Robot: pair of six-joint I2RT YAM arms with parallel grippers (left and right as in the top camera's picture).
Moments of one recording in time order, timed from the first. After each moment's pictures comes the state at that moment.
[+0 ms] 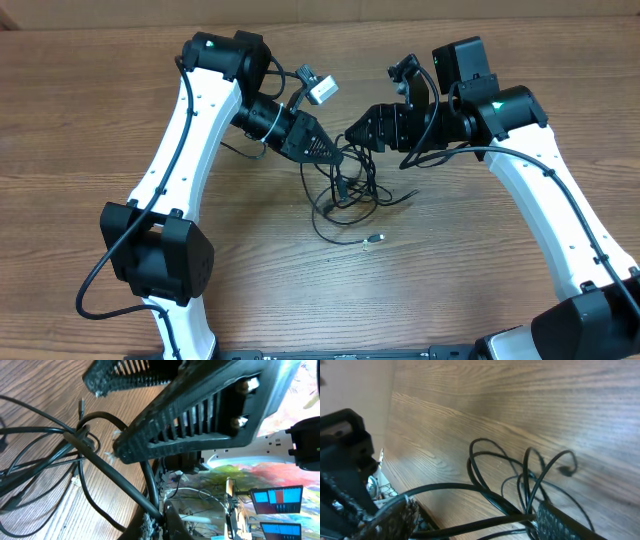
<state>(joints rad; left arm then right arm) -0.26 2.00 1.96 -1.69 1.09 0.55 0.29 1.64 1.53 -0.95 -0.67 0.25</state>
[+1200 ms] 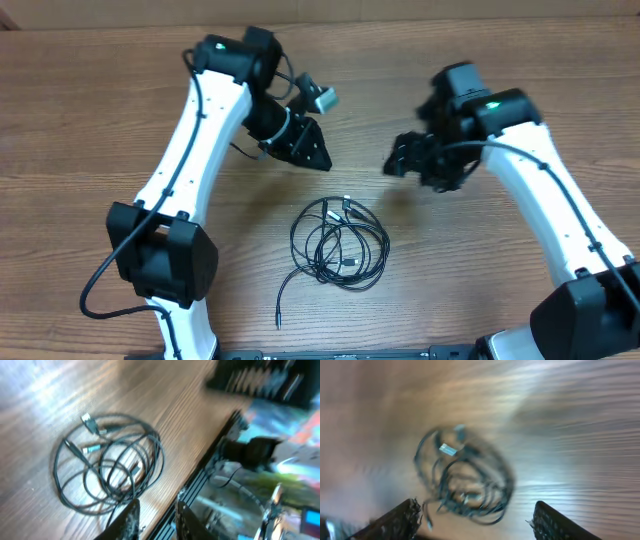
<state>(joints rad) -0.32 1.99 1.94 -1.58 0.71 0.30 0.22 1.66 1.48 -1.23 -0.34 0.41</state>
